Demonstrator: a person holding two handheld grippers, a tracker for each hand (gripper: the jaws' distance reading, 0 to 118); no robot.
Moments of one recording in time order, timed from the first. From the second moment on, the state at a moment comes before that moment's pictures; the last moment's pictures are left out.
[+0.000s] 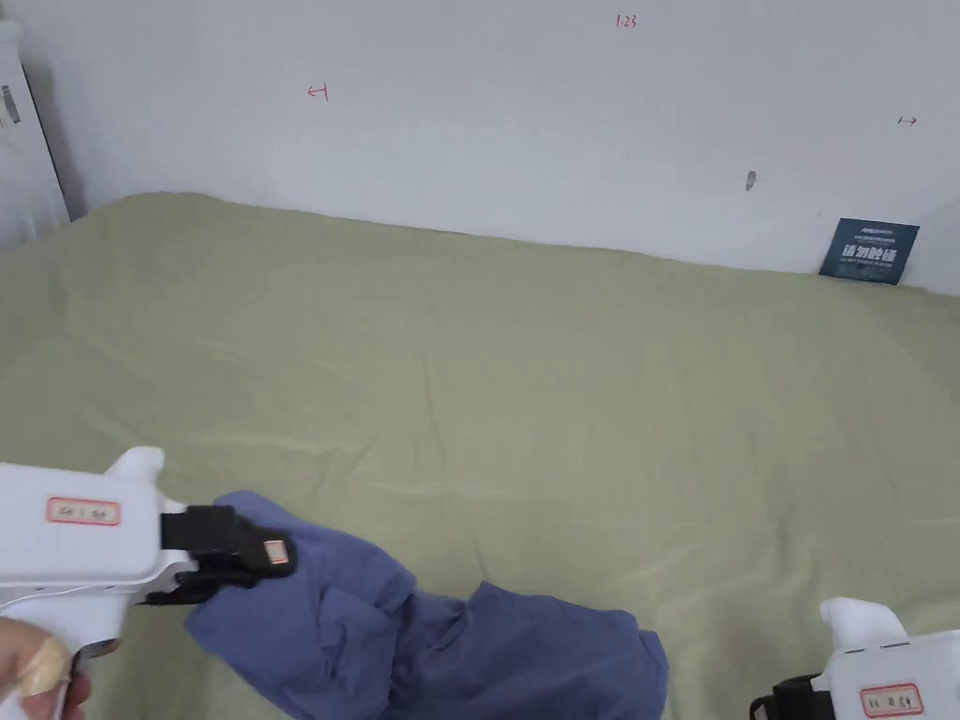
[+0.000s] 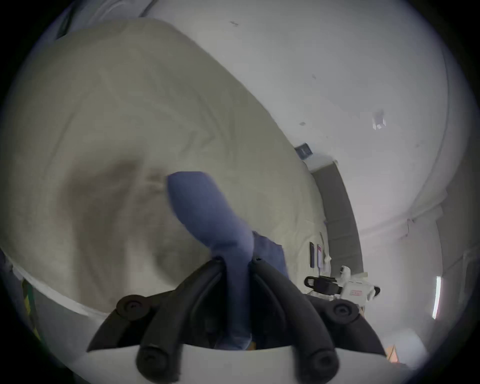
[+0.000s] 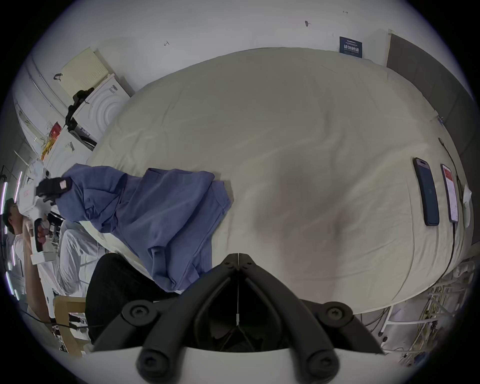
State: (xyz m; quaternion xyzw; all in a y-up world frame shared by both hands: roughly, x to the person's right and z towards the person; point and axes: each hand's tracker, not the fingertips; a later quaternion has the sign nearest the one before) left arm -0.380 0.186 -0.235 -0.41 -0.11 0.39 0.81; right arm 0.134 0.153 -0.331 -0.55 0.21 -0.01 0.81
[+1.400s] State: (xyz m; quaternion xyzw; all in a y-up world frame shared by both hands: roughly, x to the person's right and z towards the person) left arm -0.156 0.048 -0.306 -0.51 -0.29 0.39 0.71; right arm 0.165 0.150 -0.324 -0.55 0.17 -0.03 0.82
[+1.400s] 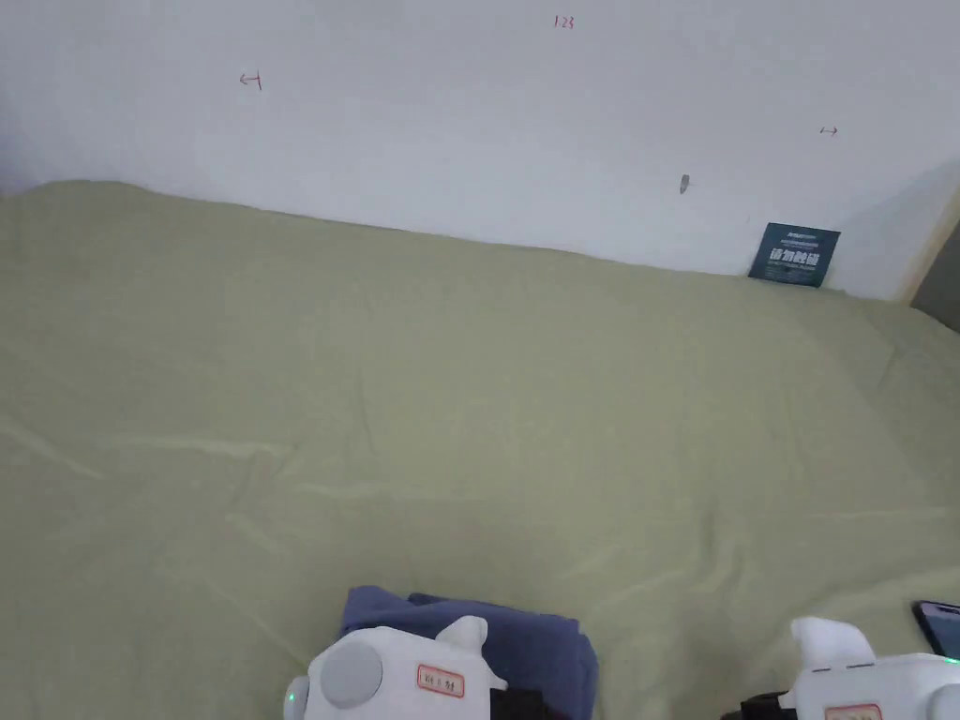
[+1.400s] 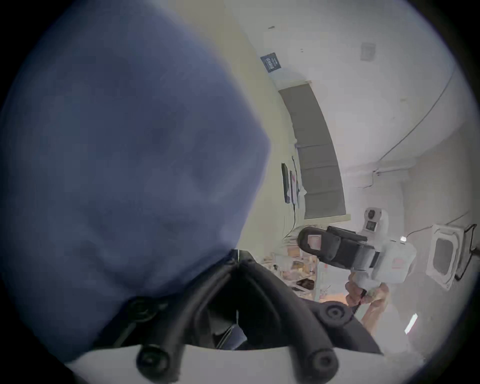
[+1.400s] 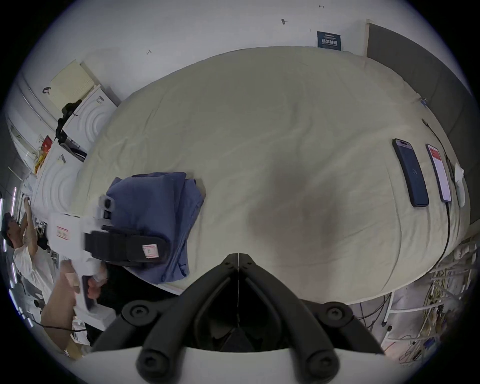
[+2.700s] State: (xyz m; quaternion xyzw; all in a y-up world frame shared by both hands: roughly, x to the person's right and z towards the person) left arm -0.308 0.031 -0.306 -0.48 -0.33 0.41 0.70; right arm 0.028 0.087 -0.357 -0.58 0.27 -0.08 0.76
